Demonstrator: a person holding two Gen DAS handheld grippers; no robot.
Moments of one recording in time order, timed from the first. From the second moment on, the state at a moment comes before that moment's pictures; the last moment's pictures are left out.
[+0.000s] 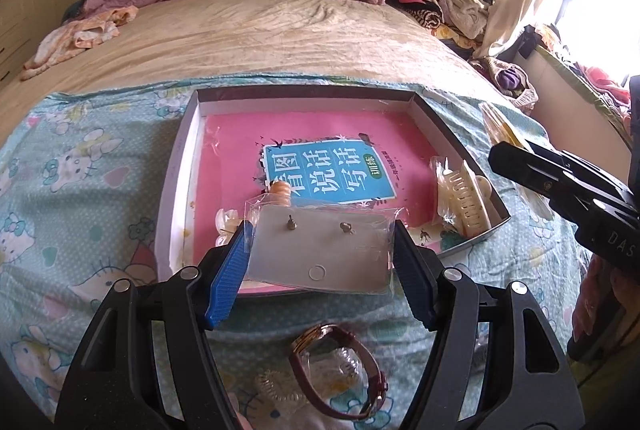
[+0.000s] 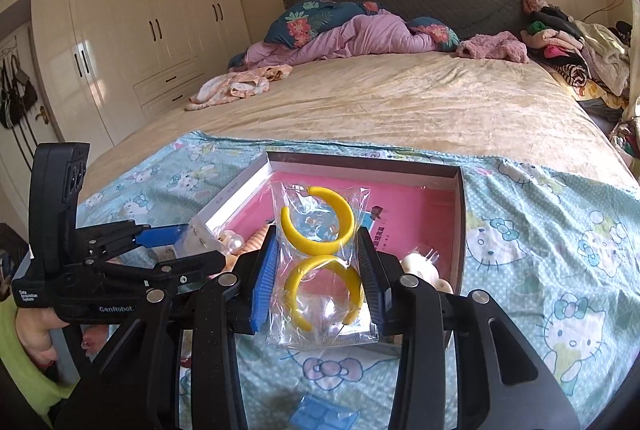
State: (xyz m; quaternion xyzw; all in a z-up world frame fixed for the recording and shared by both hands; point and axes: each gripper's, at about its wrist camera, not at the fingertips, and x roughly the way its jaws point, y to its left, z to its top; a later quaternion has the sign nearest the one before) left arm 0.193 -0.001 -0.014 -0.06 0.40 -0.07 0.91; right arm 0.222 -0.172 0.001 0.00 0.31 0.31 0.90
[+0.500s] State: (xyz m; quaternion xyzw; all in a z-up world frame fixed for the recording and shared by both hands) left arm 0.212 -0.004 -0.038 -0.07 0.43 -0.08 0.90; right arm 0.263 -0.152 -0.033 -0.01 0.37 0.31 0.88
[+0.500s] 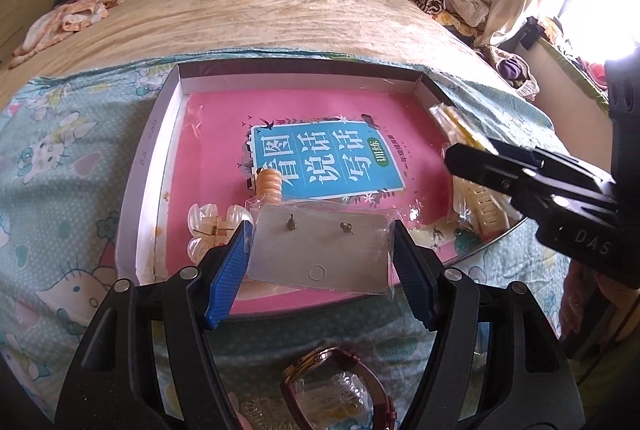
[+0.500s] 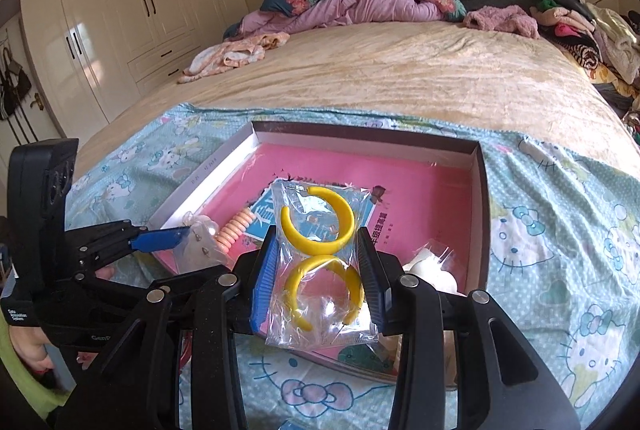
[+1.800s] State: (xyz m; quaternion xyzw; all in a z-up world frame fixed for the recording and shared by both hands) left arm 0.238 -0.004 -0.047 -0.05 0.44 -0.06 0.90; right arm 0.295 -0.140 -0.059 0.01 0.42 0.30 0.86
